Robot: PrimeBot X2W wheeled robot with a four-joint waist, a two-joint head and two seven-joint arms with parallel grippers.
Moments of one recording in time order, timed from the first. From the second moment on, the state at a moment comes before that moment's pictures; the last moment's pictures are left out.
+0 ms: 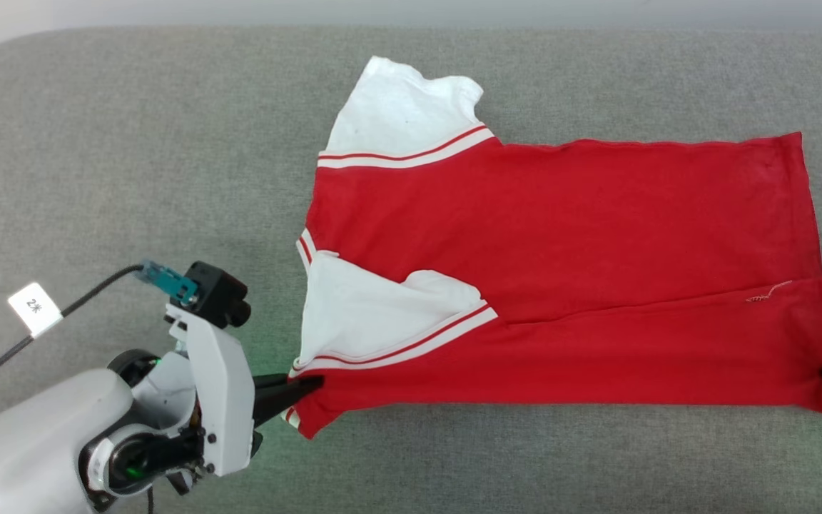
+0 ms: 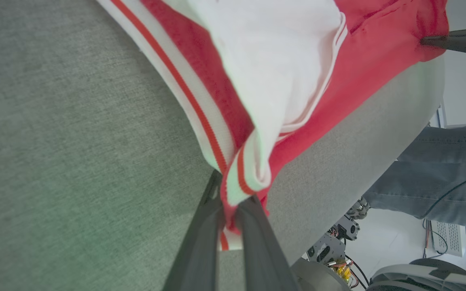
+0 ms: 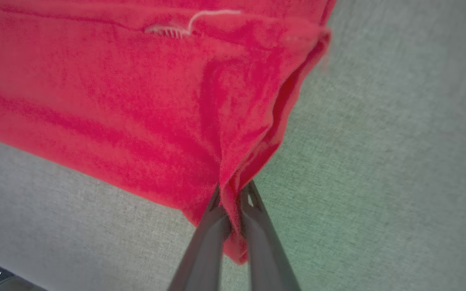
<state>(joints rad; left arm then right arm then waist) -0.83 0.92 -1.20 0.00 -1.49 -0.01 0.36 -0.25 -0.80 0.23 0.02 0.80 0.13 0.83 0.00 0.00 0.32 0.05</state>
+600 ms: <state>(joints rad) -0.82 0.93 -1.01 -0.01 -1.38 0.12 -0.10 -0.37 -0.46 -0.07 -0.06 0.53 0.13 0.33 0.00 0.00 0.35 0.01</state>
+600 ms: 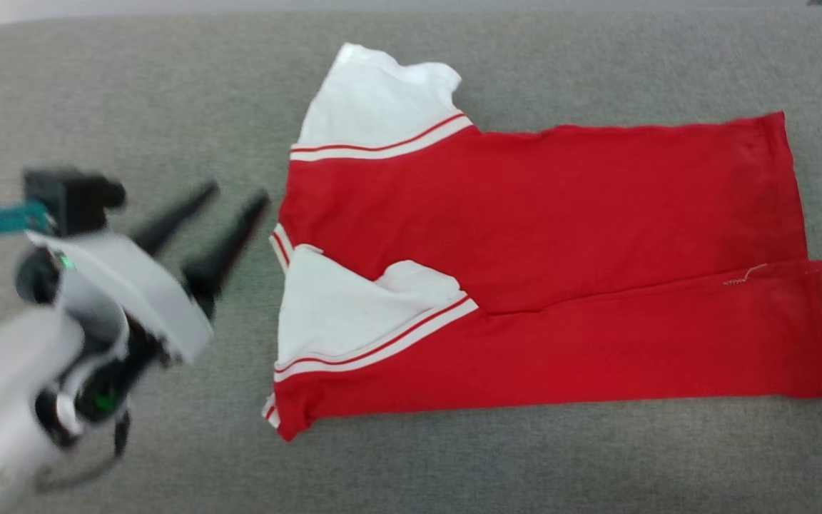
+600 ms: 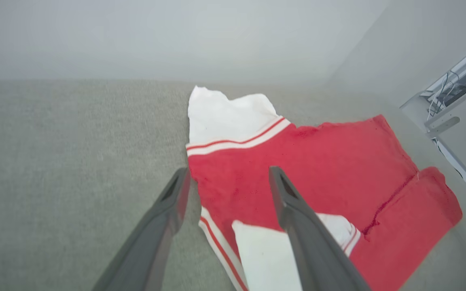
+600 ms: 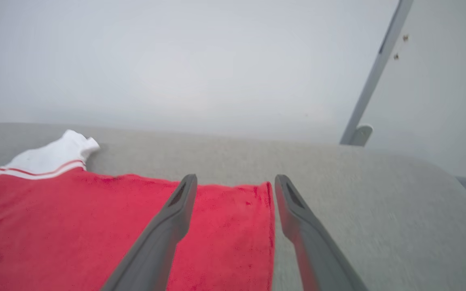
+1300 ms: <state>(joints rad) -1.41 0.68 -1.08 0.75 -1.19 -0.05 0.31 -0.49 -0.30 0.04 -0.02 0.43 0.13 -0.05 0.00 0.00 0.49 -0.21</state>
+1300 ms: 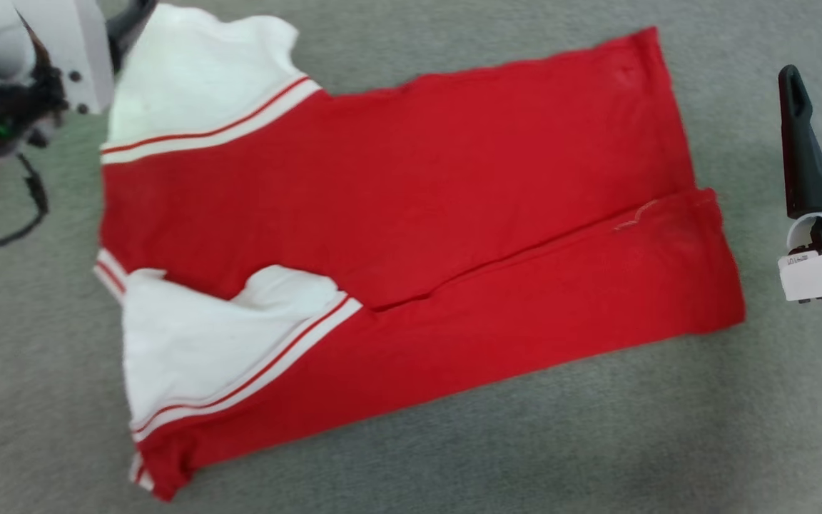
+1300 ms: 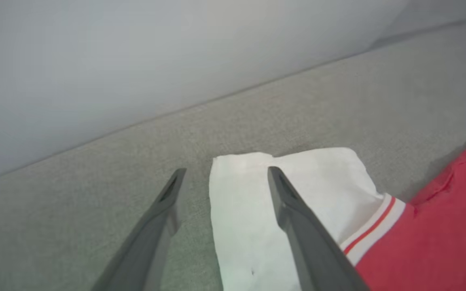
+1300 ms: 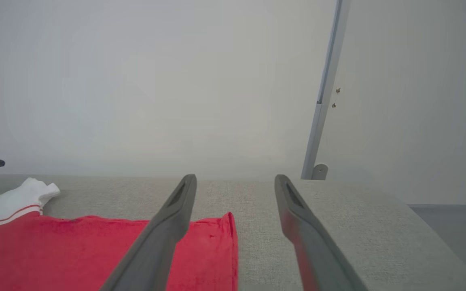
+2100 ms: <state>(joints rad) -1.57 0.65 -1.13 0.95 -1.29 -0.12 0.78 -0.66 -0.43 0.29 0.01 0.48 0.13 0.15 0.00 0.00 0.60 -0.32</state>
